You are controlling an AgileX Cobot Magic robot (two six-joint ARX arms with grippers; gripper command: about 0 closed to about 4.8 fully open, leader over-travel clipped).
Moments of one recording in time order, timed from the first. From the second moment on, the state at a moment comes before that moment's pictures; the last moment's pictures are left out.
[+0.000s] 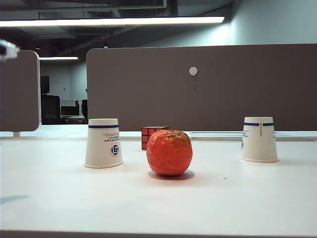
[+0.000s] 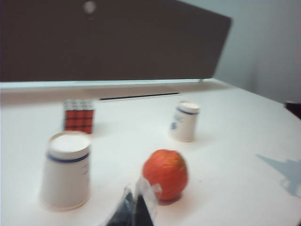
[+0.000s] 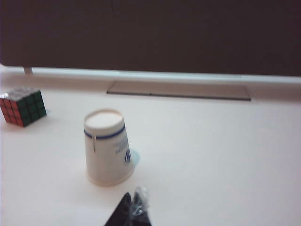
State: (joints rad) left arm -0.20 0.01 0.01 0.08 0.55 -0.17; right arm 0.03 0.00 0.01 0.01 -0.07 0.02
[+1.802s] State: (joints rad) left arm -0.20 0.00 0.01 0.34 0.83 -0.24; right arm 0.03 0.50 1.00 -0.64 -0.15 0.05
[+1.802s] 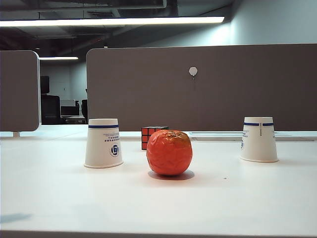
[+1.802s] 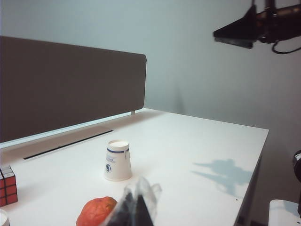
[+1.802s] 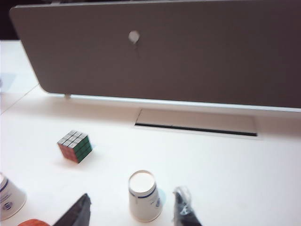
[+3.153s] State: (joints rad) left arm -0.20 0.01 0.01 0.23 0.69 -0.29; right arm 0.08 1.34 0.91 -0.21 -0.39 -0.11
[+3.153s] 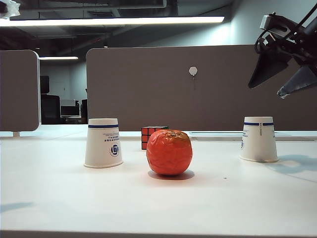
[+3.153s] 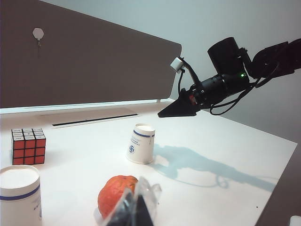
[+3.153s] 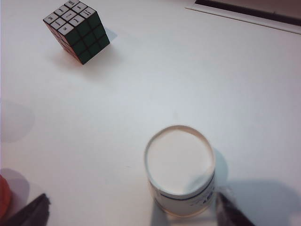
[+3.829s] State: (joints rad) left arm -0.20 0.01 0.01 0.23 0.69 -0.29; right arm 0.08 1.51 0.91 -0.07 -0.36 -0.11
